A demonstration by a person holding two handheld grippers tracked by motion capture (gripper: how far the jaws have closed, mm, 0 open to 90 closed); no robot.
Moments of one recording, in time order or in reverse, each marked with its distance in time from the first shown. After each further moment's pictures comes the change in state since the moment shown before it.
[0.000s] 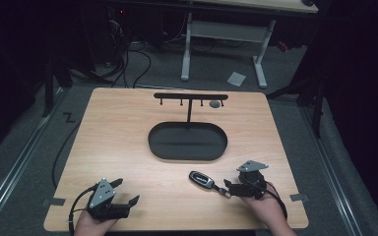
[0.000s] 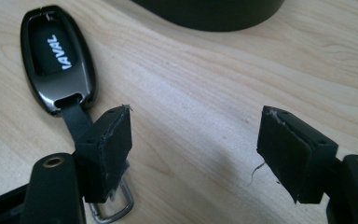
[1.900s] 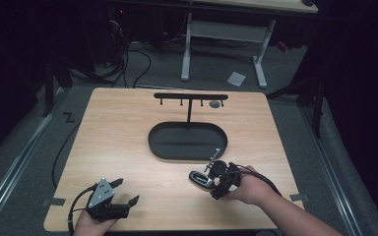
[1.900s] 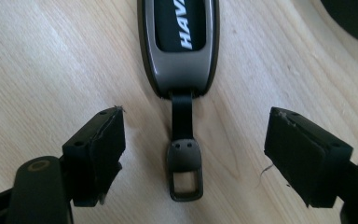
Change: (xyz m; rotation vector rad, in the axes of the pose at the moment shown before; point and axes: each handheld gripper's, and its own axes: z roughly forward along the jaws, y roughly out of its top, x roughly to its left) left arm 0.001 0.001 -0.001 -0.005 -0.014 0.002; right arm 0.052 0.076 0.022 0.513 0.152 -0.397
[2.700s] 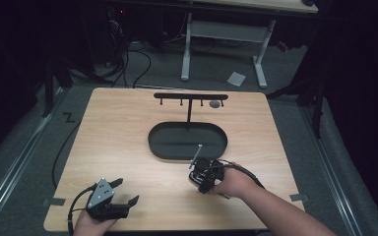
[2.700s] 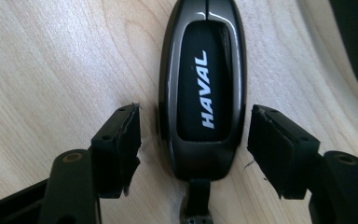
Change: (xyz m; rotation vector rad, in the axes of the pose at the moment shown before) left arm 0.000 0.000 -0.001 -0.006 -0.005 0.001; right arm 0.003 0.044 0.020 0.045 0.047 -0.056
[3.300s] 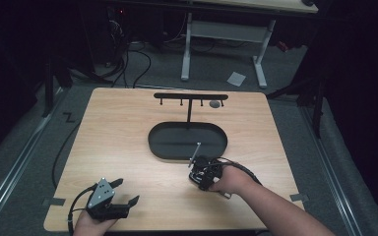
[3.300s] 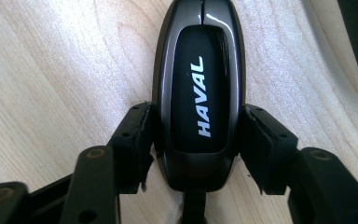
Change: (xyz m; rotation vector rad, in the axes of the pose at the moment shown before) left arm -0.001 0.000 0.000 0.003 -0.001 0.001; right arm -0.007 0.005 0.004 0.022 0.027 -0.006
